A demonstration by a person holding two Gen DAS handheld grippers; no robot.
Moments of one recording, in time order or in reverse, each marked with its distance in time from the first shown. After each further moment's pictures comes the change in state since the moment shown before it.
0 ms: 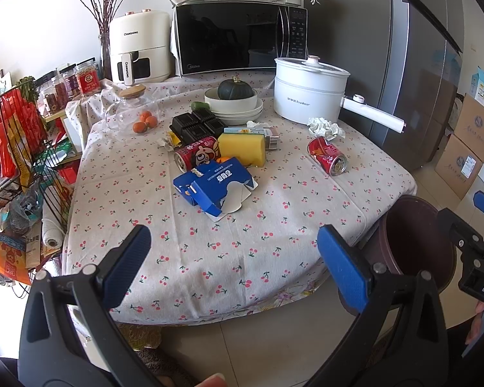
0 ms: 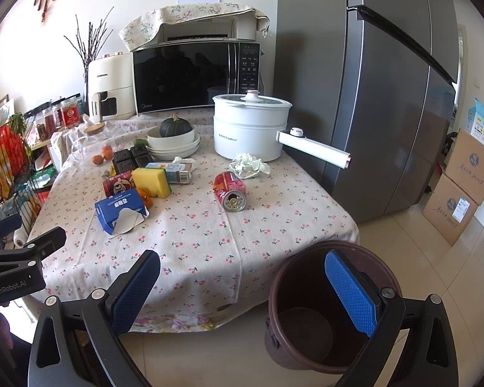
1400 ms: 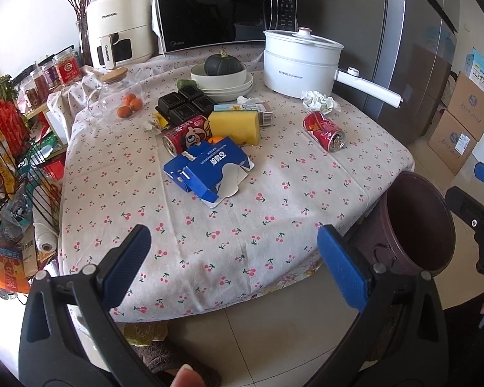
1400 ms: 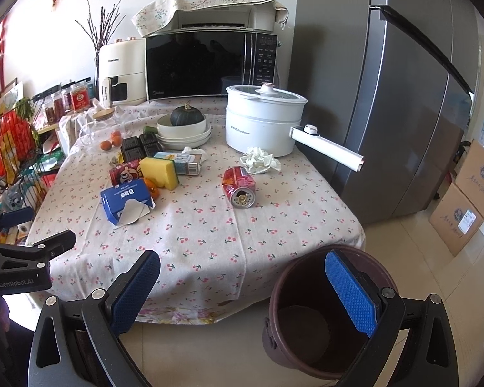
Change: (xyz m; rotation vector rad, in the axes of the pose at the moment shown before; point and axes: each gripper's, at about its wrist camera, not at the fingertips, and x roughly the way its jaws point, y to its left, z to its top) left arm 0.029 0.009 0.010 0.076 0.155 -0.056; right arm 0.013 -0.001 0.028 -0.071 0.082 0.062
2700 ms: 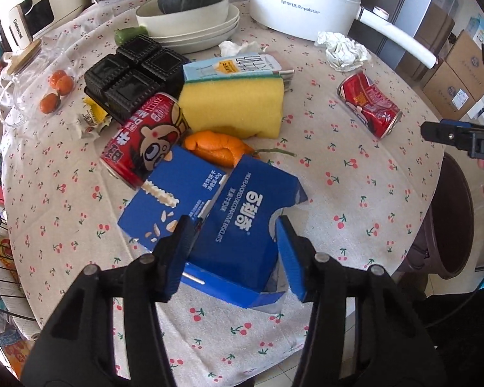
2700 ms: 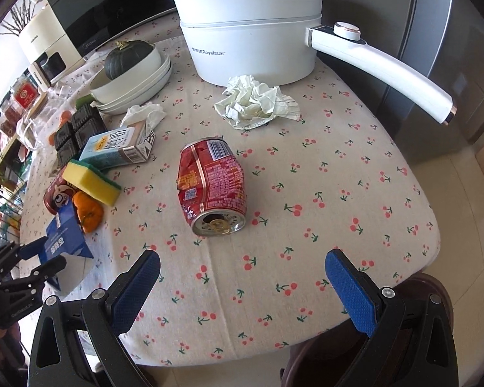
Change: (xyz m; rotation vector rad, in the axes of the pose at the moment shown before) left arm 0.158 0.030 0.086 0.120 0.304 -0.140; right arm 0.239 -0.052 0.076 0.179 0.449 0.132
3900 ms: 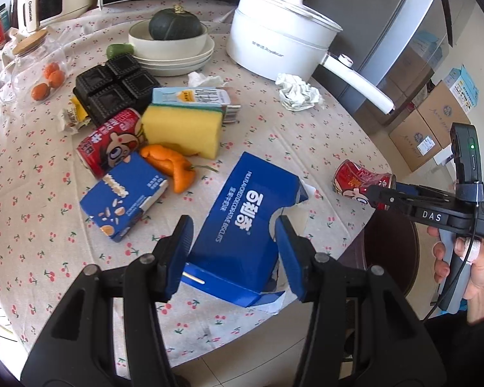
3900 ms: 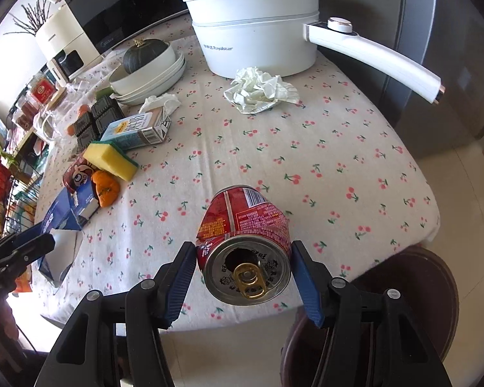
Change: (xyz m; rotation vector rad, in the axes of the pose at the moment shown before) left arm -0.038 -0.039 -0.010 -0.113 -0.113 -0.182; right arm -0.041 -0.029 -0.050 -0.001 -0.021 0.053
